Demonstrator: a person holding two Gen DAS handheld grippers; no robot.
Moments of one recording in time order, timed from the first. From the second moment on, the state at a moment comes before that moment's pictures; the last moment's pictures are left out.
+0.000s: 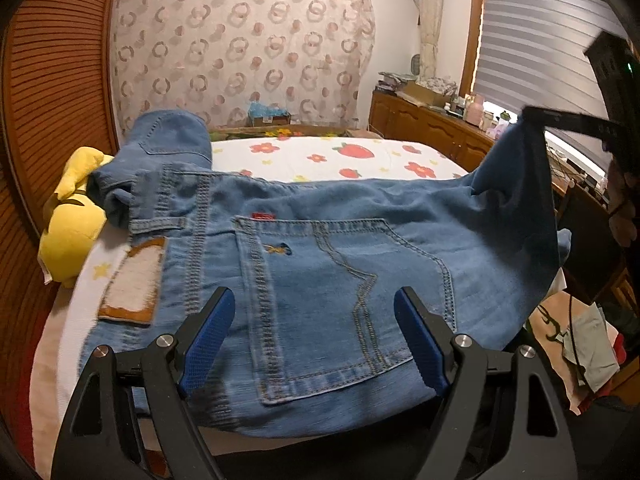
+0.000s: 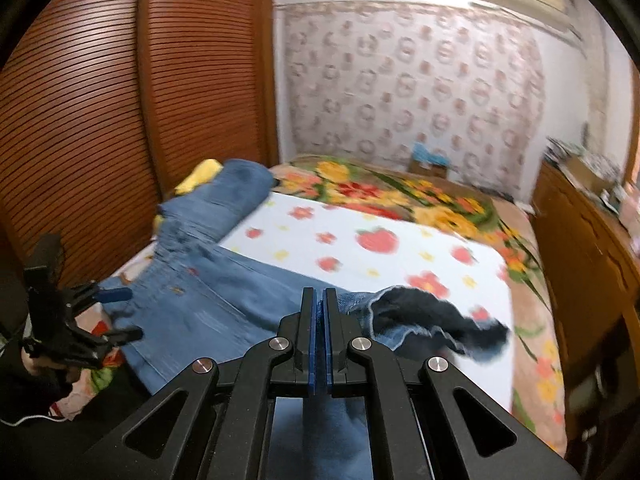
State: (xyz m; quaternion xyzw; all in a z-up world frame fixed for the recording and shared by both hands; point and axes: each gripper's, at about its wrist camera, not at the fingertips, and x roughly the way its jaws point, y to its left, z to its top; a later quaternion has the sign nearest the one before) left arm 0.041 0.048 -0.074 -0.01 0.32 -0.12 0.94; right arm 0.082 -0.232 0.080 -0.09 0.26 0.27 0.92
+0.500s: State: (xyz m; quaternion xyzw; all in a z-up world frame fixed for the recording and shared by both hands) left arm 0.035 0.074 -0.073 -0.03 0.32 -0.11 0.94; right arm 0.111 -0.165 0.074 -0.11 0.27 0.37 0.88
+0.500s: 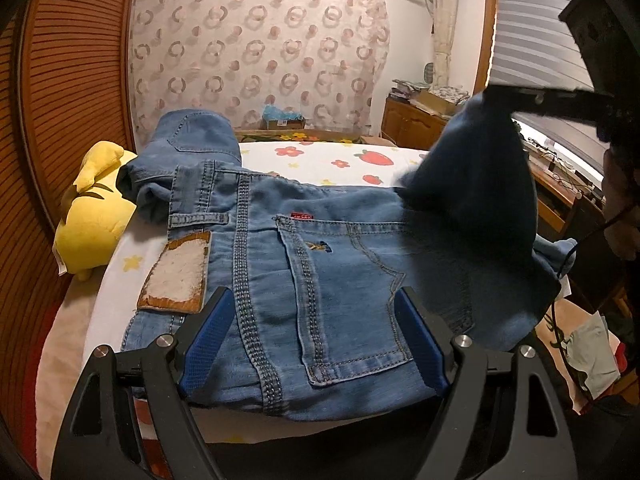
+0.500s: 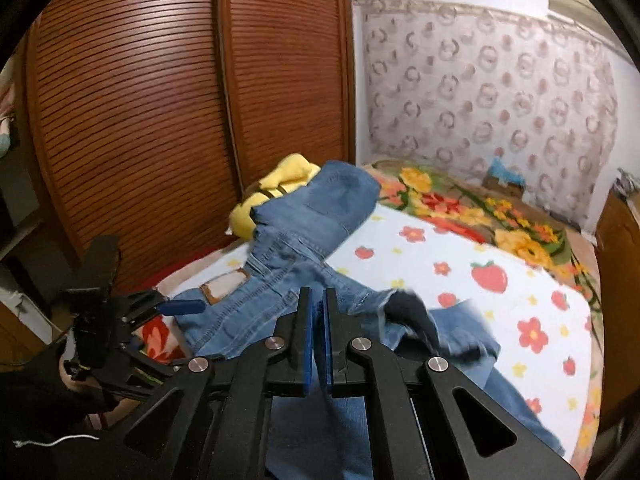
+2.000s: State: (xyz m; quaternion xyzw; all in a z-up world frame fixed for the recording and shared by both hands) left arm 0.091 -0.016 -0.084 0.05 0.35 -0.18 0.92; right arm 0.225 -0.196 -0.083 -0.10 0.36 0.24 0.90
